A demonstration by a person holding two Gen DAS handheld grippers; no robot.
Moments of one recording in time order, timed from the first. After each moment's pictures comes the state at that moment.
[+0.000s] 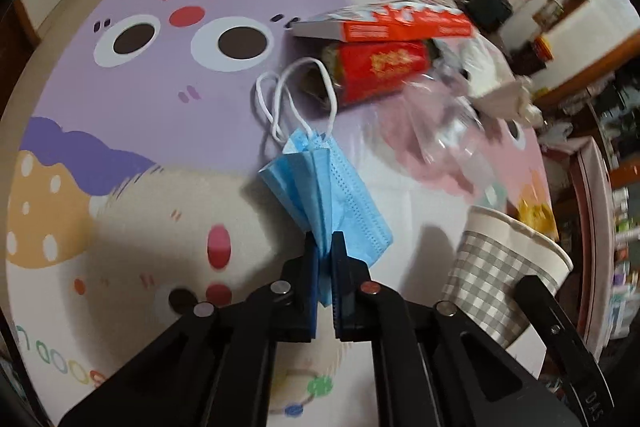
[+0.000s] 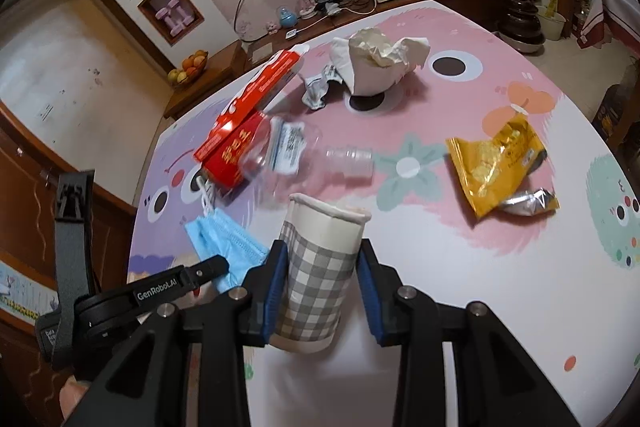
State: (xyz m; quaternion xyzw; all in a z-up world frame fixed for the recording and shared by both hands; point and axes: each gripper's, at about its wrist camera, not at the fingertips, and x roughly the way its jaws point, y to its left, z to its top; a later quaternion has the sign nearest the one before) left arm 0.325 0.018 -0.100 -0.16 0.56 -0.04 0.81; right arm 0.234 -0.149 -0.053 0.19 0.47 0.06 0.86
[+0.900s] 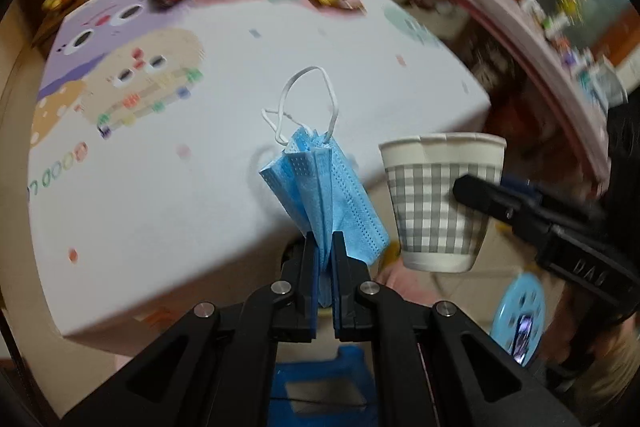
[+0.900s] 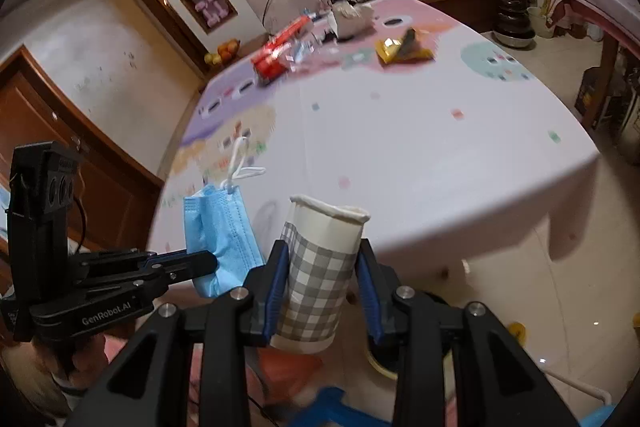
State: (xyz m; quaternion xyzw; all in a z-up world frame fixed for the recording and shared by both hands) left arm 0.012 -0.043 -0.065 0.06 0.55 -0.25 0.80; right arm -0.054 -0.182 -0.037 0.18 0.46 0.09 0.87
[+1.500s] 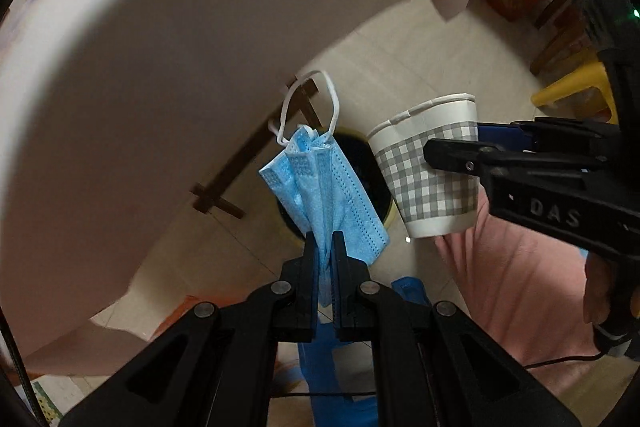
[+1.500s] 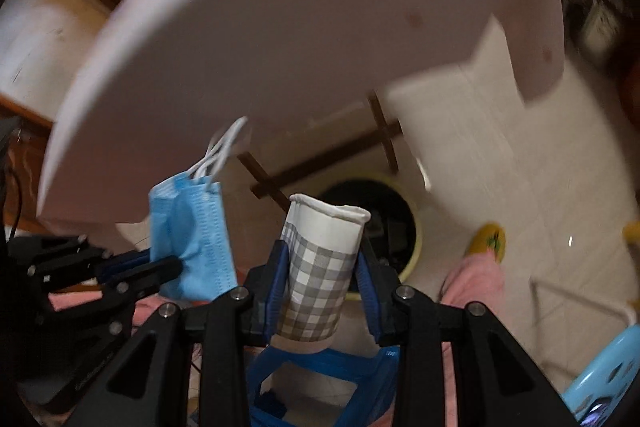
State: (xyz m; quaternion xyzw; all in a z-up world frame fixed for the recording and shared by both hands) left arm -0.047 -0.127 -0.237 0.22 0.61 -0.27 0.71; right arm -0.104 -0.220 -0.223 0.20 0.59 0.00 0.78
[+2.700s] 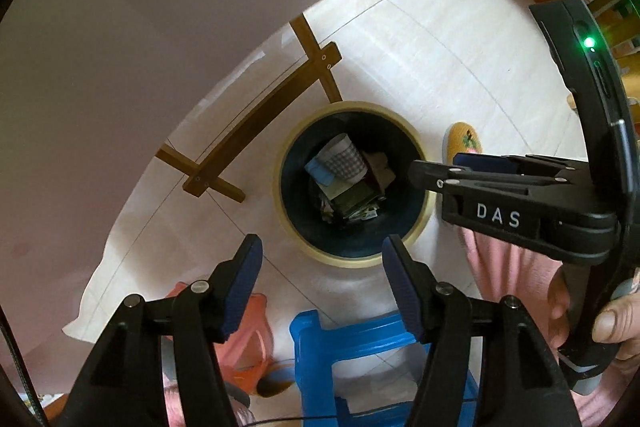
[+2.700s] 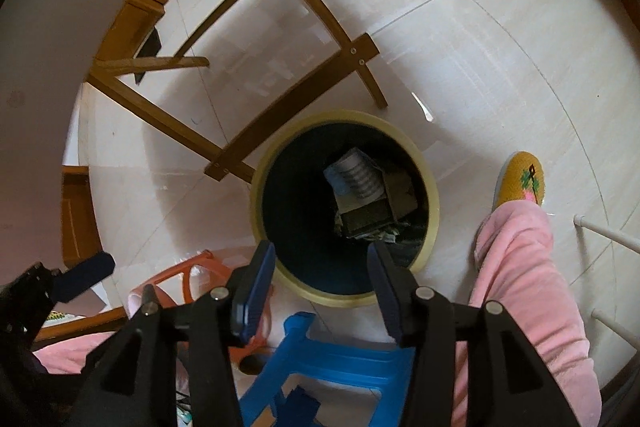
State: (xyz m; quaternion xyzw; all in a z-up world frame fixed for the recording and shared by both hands) left arm -0.017 -0.142 -0.319 0.22 0.65 -0.22 0.70; right arm -0.076 -0.238 -0.372 0.29 0.64 -0.03 0.71
